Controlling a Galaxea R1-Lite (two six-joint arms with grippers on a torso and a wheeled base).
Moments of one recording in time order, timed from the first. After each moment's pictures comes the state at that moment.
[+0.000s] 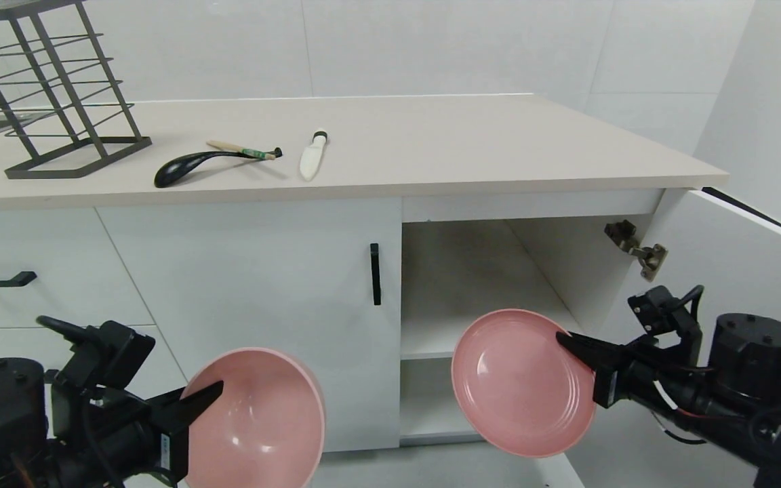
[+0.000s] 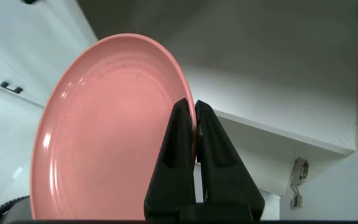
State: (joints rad) left arm -0.39 1.37 -0.07 -0.88 -0.04 -0.04; right arm 0.27 2.01 -0.13 -1.57 0.28 0.05
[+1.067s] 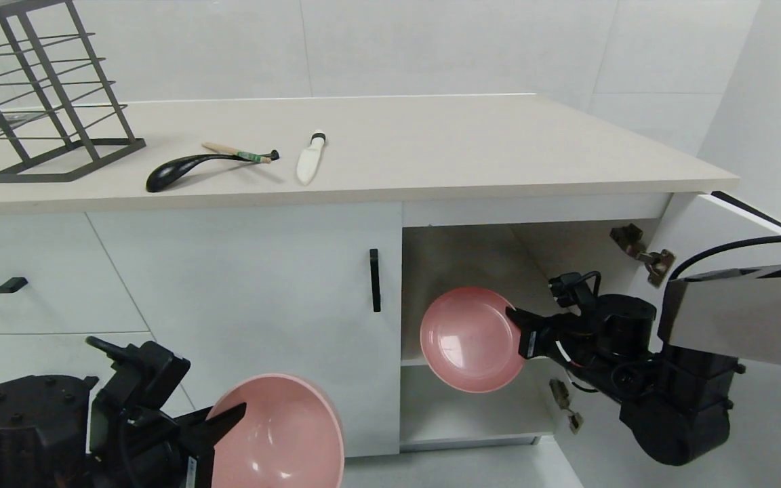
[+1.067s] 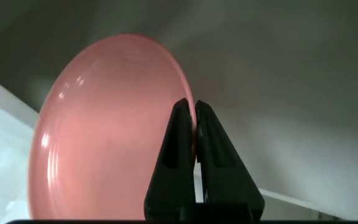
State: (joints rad) left arm -0.46 1.51 0.00 -1.04 -0.04 -0.04; right arm 0.31 2.40 -0.55 -1.57 0.16 0.14
